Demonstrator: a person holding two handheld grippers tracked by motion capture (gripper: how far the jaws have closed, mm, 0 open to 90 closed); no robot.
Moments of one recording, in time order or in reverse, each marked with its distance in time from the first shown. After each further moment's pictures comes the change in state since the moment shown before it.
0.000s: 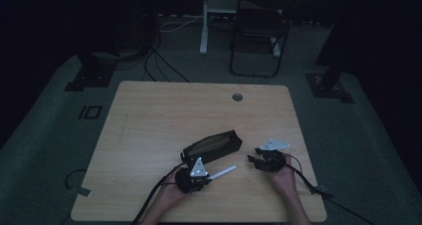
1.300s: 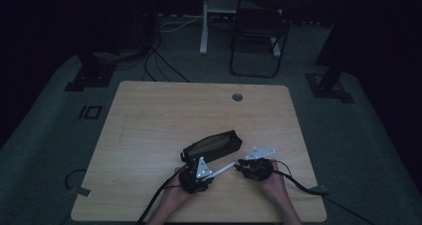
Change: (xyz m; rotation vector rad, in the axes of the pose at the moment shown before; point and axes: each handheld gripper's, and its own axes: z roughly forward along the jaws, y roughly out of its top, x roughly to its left) left arm -0.009 0.006 0.009 0.008 0.133 -0.052; right arm 0.052 0.010 0.002 0.035 0.153 -0.095
